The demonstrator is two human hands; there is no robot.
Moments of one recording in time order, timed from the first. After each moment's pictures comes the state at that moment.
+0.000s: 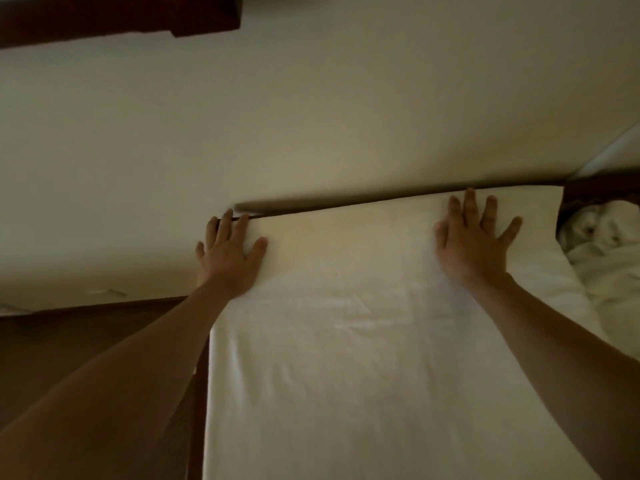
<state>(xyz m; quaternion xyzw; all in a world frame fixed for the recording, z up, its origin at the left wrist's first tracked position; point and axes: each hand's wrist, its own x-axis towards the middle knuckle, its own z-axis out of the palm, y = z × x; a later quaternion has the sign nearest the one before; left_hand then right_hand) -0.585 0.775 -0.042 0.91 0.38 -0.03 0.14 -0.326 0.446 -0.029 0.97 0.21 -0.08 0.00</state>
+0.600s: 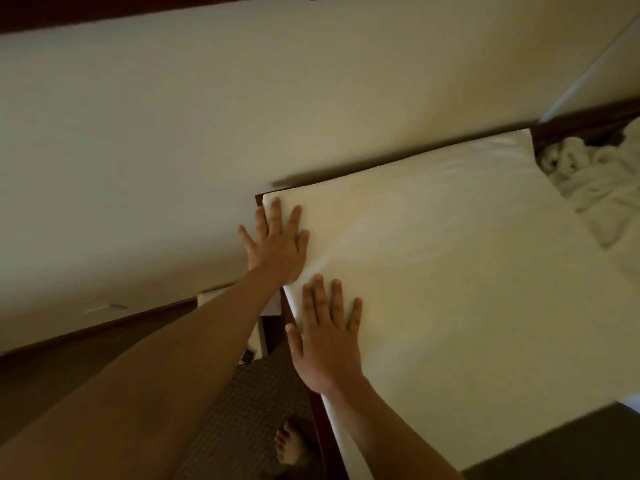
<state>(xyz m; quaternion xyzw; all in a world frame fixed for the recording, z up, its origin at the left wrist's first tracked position) -0.643 0.787 -0.035 0.96 0.22 -0.13 0.12 -0.737 0.617 -0.033 0.94 0.28 -0.13 -0.12</state>
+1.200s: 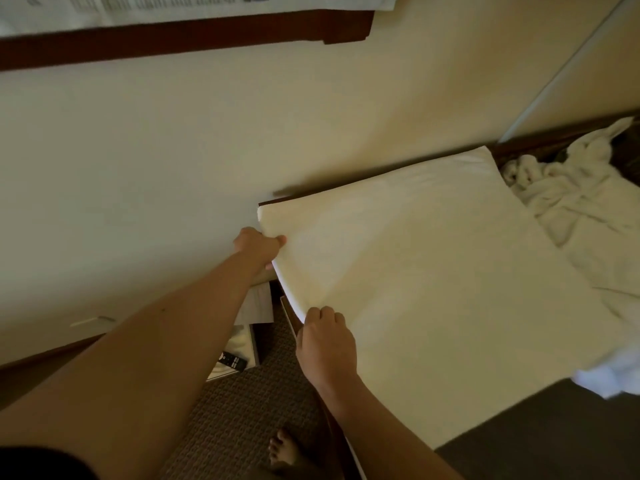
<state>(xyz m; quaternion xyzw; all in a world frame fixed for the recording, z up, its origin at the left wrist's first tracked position) -0.648 0.832 -0.002 0.74 0.47 -0.10 0.47 -0.768 0.635 0.006 0.97 0.19 -0.07 -0.11</state>
